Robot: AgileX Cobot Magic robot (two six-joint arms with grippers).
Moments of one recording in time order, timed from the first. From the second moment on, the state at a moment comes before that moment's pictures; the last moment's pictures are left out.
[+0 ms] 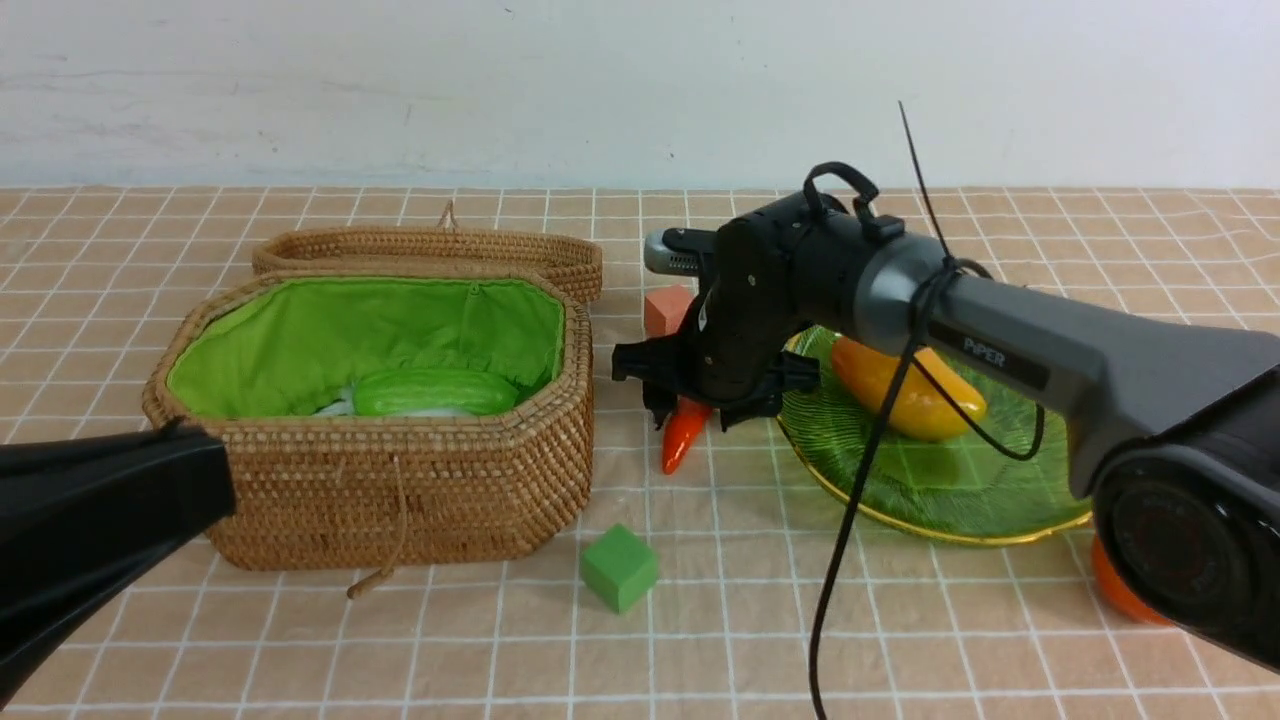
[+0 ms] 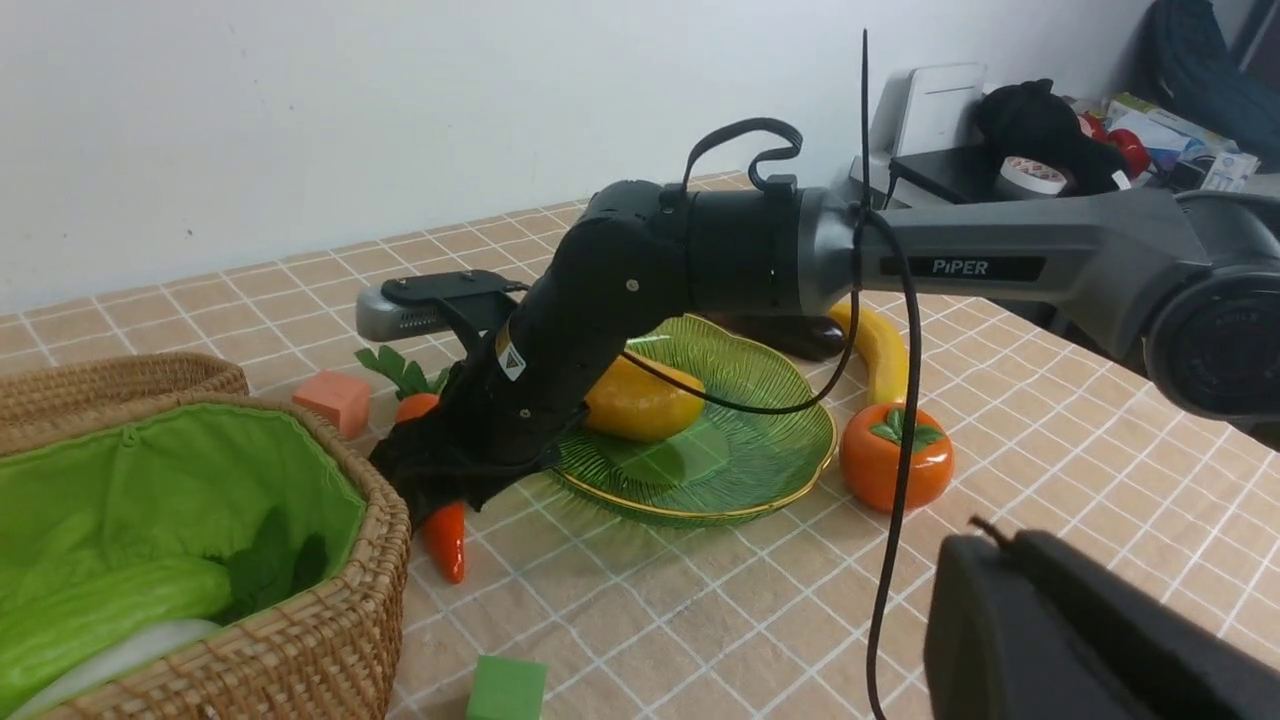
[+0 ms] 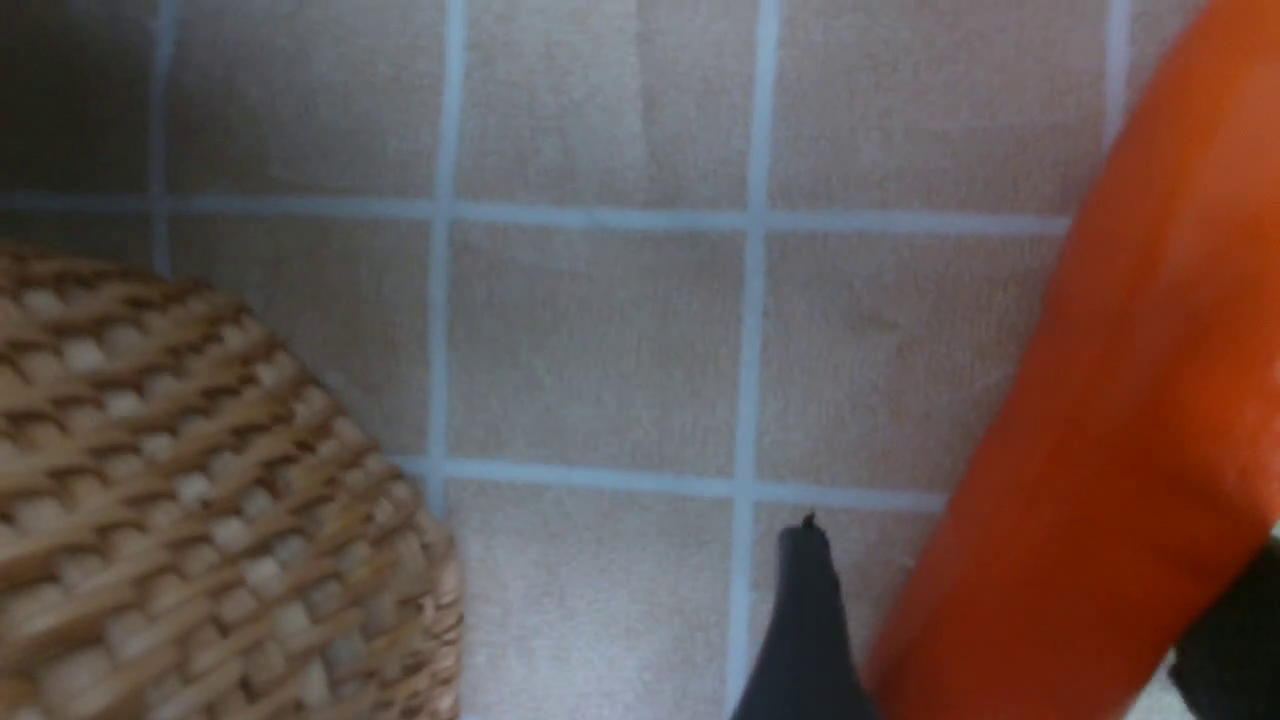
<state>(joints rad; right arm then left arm) 0.51 2.38 -2.03 0.00 0.79 0.50 -0.79 0.49 -0.70 0.05 0.40 -0.23</state>
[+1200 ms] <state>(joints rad) 0.76 2.04 -2.03 0.36 0.84 -0.83 -0.79 0.49 -0.80 0.41 0.77 -0.59</state>
